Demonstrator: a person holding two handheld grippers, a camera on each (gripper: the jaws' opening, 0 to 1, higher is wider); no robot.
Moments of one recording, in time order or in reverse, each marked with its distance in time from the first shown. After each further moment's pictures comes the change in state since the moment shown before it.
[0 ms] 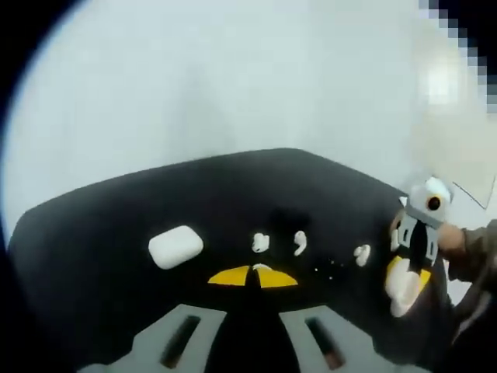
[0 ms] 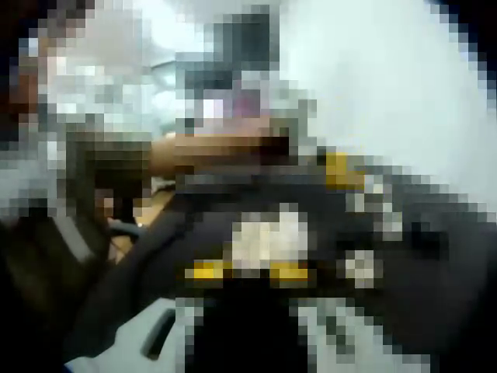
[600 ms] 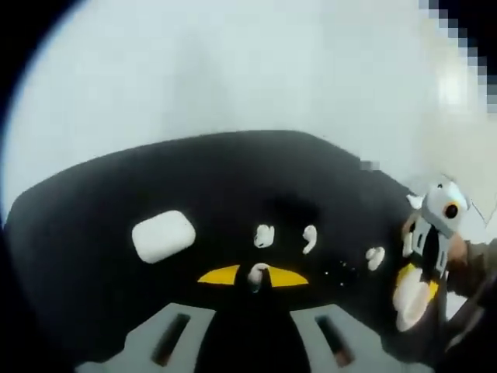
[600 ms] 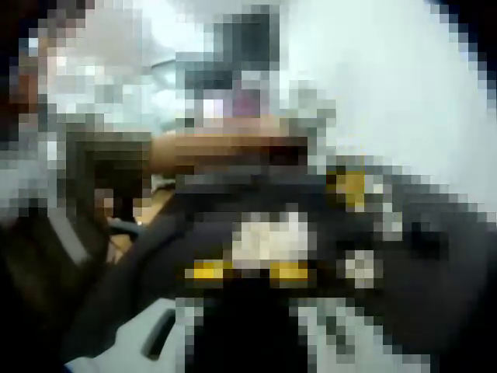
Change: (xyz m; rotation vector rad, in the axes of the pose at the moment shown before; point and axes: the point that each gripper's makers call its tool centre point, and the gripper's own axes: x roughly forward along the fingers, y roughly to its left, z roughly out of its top) left arm 0.036 0.009 -0.013 -0.107 0.084 -0.002; right arm 0.001 -0.005 -0.001 -0.009 0.004 0.000
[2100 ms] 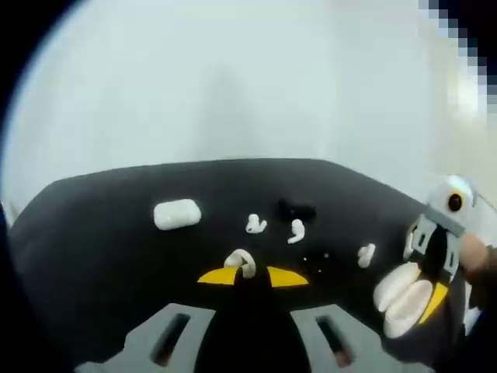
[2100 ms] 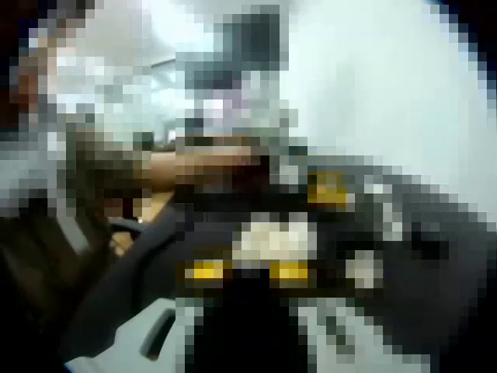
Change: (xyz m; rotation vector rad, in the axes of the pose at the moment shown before) left arm -0.029 -0.024 -0.015 0.014 -0.205 0.258; right arm -0.001 0.005 0.000 -0.023 -0.001 0.008
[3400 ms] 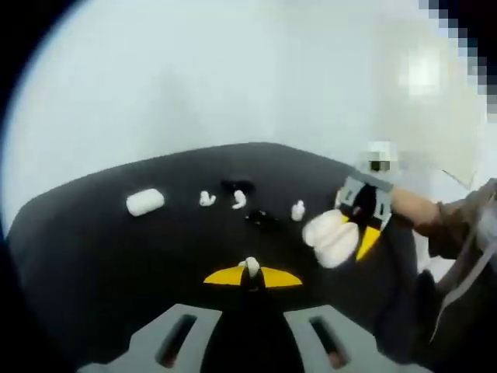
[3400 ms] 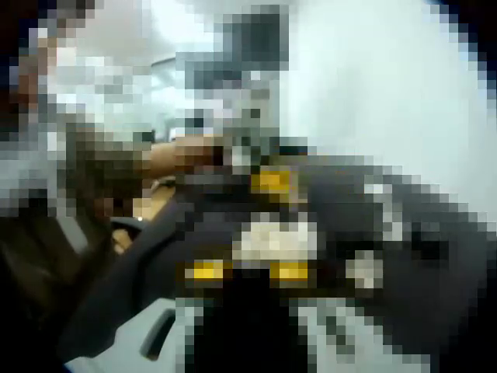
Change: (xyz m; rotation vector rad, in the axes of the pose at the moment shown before) left arm -0.073 -0.026 -0.029 0.089 0.094 -0.363; right arm 0.003 -0.001 0.000 -0.014 0.004 0.001
